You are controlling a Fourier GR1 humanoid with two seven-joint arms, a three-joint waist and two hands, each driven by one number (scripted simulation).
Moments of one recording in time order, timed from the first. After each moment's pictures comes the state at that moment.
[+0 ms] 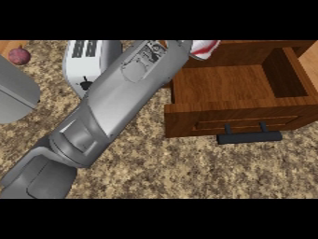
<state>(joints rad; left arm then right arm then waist) -1.45 0.00 -0.32 -0.60 0.29 0.57 0.15 0.20 -0.03 -0.28 -2.16 -0.11 0.20 0.13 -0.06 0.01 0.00</state>
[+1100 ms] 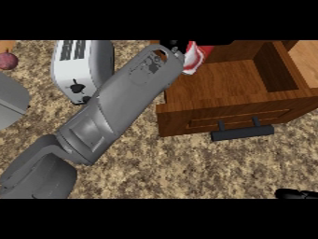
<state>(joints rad) -1.45 0.00 -0.55 -0.40 0.46 0.64 0.00 0.12 -0.04 -0.25 -2.12 -0.07 0.19 0.14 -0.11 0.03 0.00</state>
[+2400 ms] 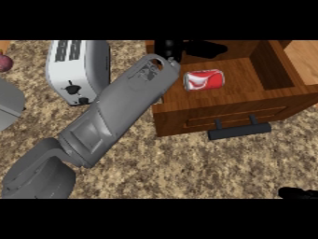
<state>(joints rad) -1.40 0.00 -0.63 -0.40 0.61 0.81 -0.07 0.08 -0.12 -0.24 -2.18 0.05 0.20 0.10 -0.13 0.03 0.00</state>
